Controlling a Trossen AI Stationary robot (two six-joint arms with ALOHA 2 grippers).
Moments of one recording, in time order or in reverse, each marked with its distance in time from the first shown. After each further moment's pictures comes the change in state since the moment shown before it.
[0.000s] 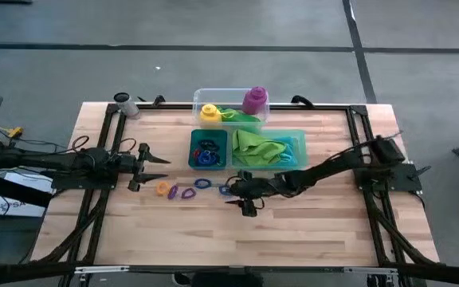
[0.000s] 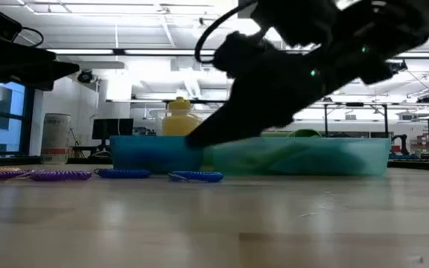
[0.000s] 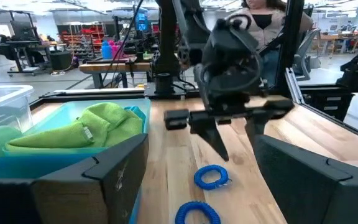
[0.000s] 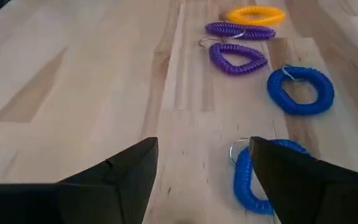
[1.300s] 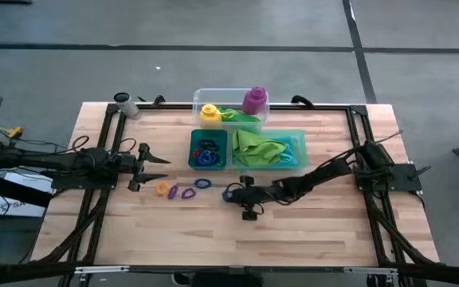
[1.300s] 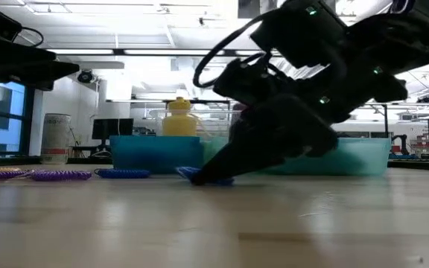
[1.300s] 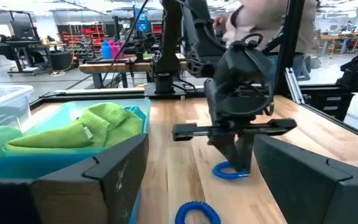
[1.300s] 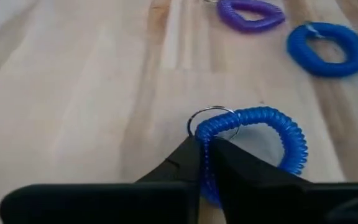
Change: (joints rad) left arm 0.000 0.000 0.000 0.000 0.000 0.000; right arm 0.056 0.099 0.001 0.010 0.082 0.008
